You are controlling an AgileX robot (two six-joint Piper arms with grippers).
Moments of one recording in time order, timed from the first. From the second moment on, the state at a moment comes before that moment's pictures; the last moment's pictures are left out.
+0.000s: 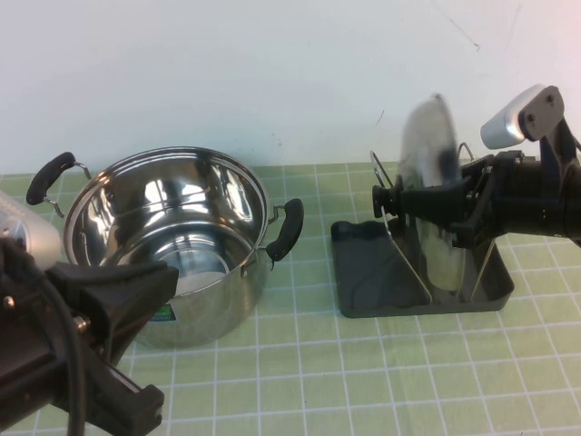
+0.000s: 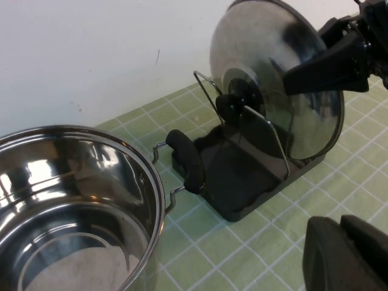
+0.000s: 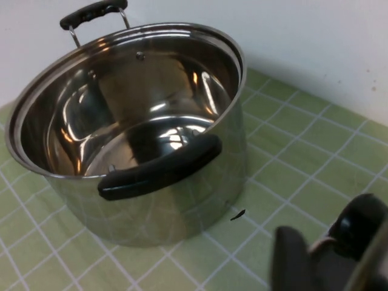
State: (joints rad) right arm 0.19 1.62 -0.93 1.68 0.74 -1.86; left arm -0.86 0.72 -0.75 0.42 0.49 -0.53
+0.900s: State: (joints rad) right arm -0.04 1.25 -0.93 1.16 1.02 -1.61; left arm -0.86 0.71 -0.75 0.73 1.25 -0.66
